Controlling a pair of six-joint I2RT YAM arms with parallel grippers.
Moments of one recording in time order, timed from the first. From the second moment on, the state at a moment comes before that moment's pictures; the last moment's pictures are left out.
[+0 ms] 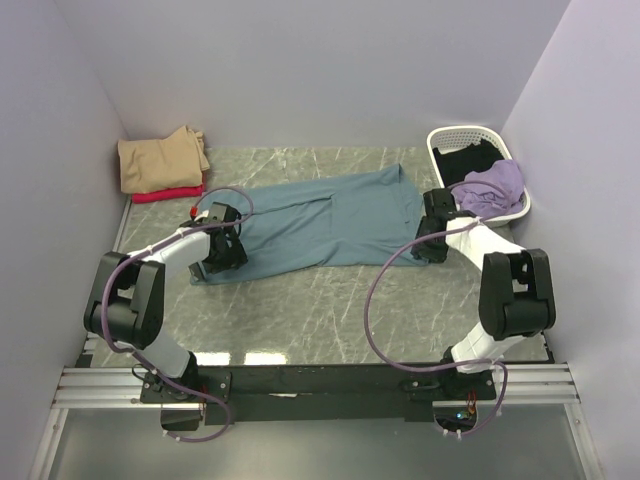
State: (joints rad) left arm -0.26 1.59 0.90 -0.56 -0.32 -0.68; right arm 0.09 1.60 0.98 -0.55 0.15 0.43
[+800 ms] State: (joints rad) left arm -0.27 1.63 0.94 -0.58 -0.40 -0.68; right arm 0.09 1.66 0.97 -0.50 0.26 0.43
